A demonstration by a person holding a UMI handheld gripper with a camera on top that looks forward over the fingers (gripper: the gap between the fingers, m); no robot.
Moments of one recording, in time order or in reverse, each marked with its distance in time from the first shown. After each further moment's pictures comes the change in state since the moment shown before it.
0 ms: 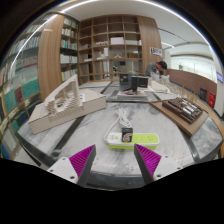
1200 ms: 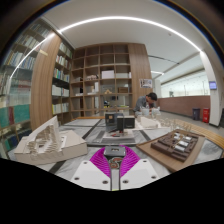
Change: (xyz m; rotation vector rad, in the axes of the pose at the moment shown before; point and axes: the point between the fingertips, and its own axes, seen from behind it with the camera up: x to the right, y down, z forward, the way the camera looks) arm 0.090 -0.170 0.048 0.394 0.084 0.019
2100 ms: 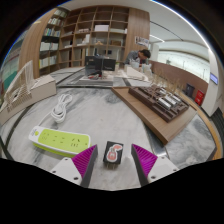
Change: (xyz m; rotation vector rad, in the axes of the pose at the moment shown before) arm 0.148 0.206 -0.019 -0.515 0.118 -0.100
